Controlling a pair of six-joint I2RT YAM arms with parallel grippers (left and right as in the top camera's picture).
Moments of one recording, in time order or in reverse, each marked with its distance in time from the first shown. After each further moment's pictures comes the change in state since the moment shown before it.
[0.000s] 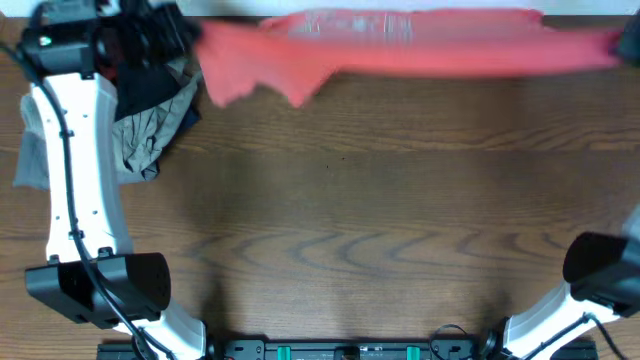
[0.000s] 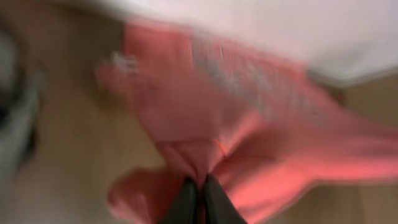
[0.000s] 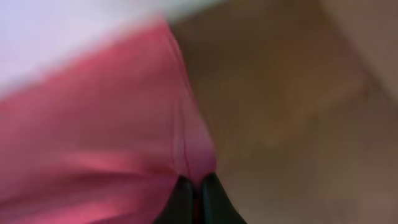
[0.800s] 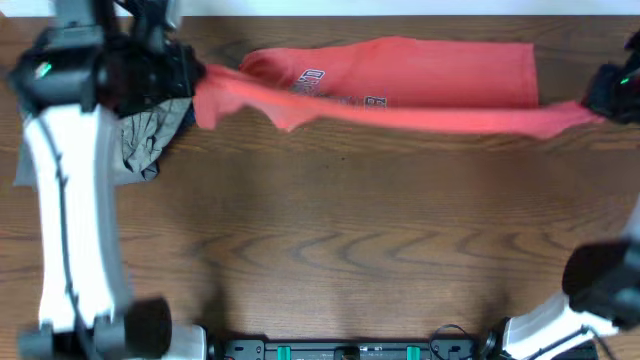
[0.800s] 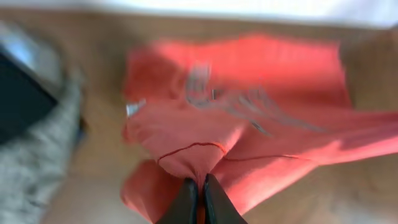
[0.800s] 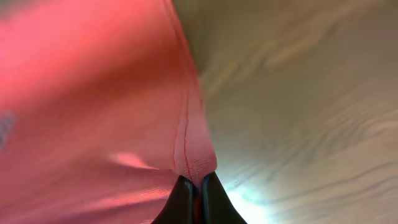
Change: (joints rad) left arm -0.030 -0.211 -0.080 -0.052 -0.132 0.220; right arm -0.001 -0.108 -0.169 -0.132 -0.025 -0.015
